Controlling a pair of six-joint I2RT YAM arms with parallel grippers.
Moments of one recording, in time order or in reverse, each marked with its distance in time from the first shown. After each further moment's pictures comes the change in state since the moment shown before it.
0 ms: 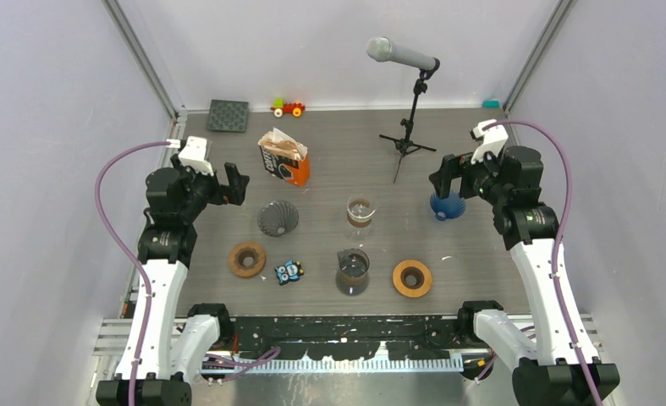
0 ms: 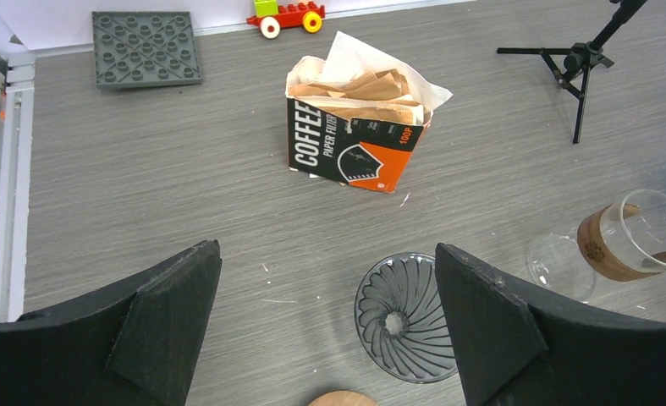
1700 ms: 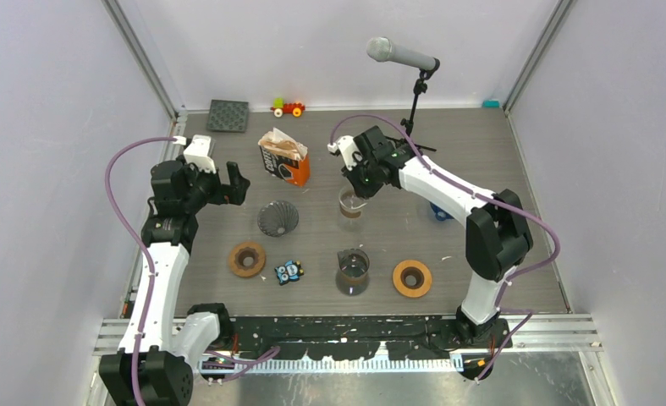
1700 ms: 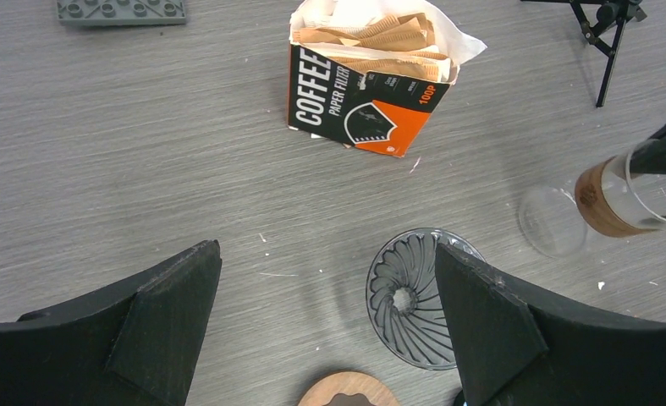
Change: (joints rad) left arm 0.045 0.114 0.000 -0.025 0.048 0.020; right arm 0.579 0.865 0.417 -0.146 0.171 -0.211
